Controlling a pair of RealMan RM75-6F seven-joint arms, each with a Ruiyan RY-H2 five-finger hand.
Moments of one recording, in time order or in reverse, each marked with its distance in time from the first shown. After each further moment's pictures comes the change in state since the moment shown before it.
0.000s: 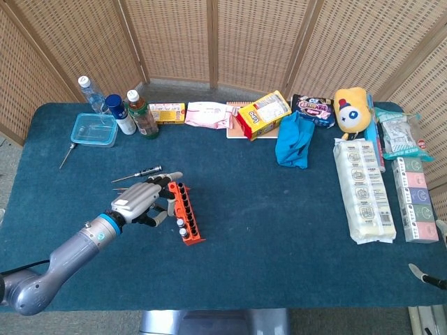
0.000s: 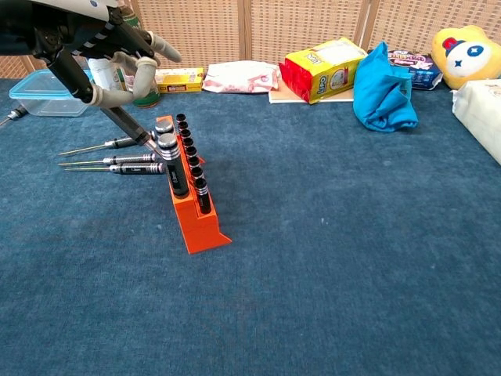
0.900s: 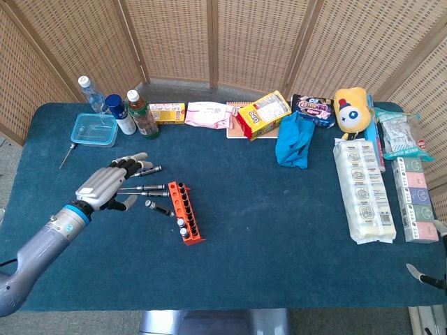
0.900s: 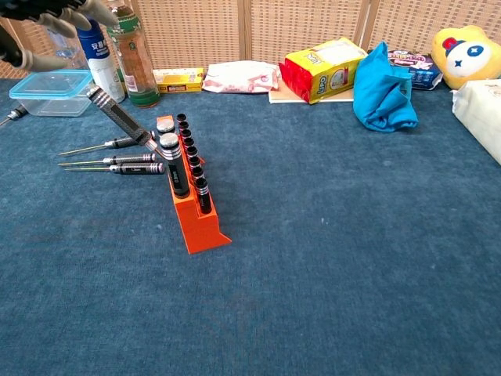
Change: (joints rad) left arm 0.093 0.109 0.005 0.039 0.046 0.045 -0.018; right arm 0.003 -0.006 -0.001 -0.001 -0.001 -0.013 -0.006
